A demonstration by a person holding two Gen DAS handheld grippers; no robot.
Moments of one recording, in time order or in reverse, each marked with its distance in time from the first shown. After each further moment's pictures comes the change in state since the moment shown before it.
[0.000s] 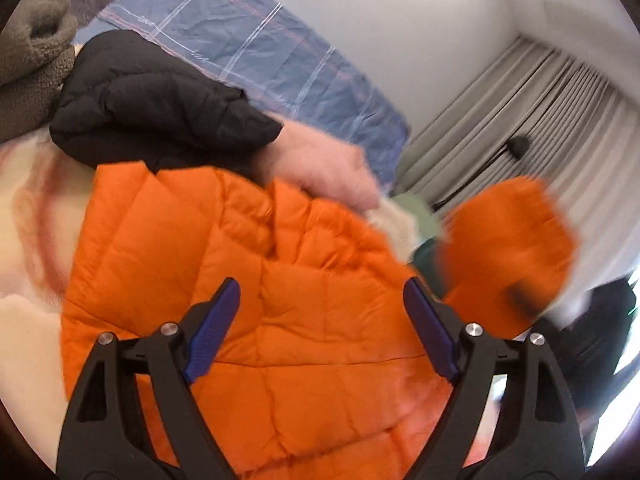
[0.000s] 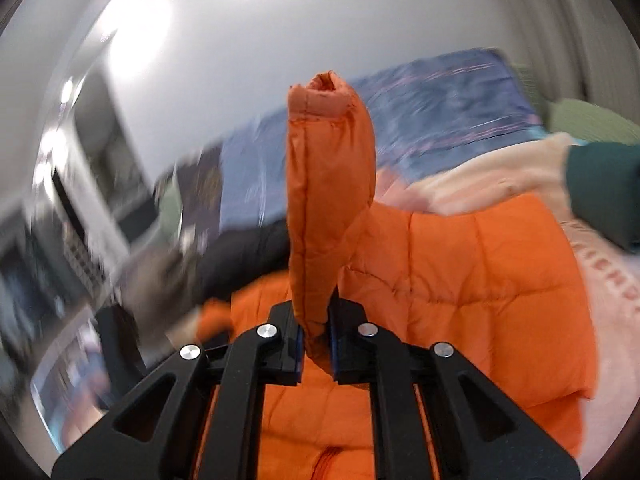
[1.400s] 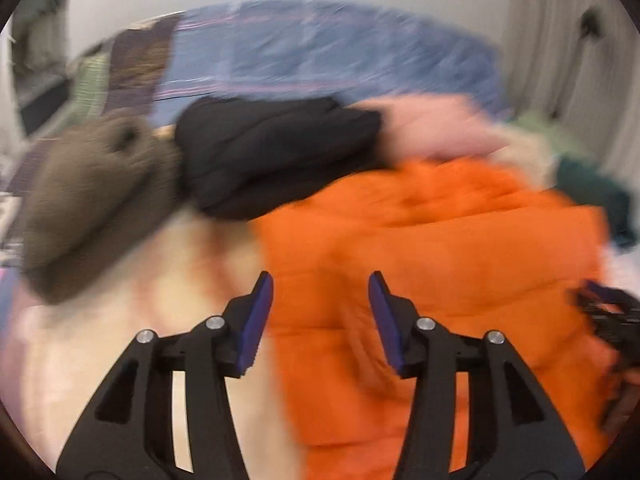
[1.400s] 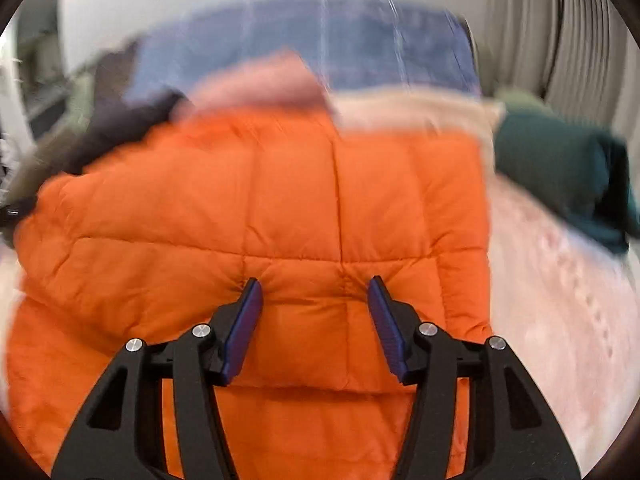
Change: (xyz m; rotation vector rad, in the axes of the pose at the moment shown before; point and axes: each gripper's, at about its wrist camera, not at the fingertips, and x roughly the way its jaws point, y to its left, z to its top) left arm -0.001 -0.015 0.005 0.391 0.126 0.724; right arm 0.021 -0.086 -0.055 -0.040 0.234 -0.412
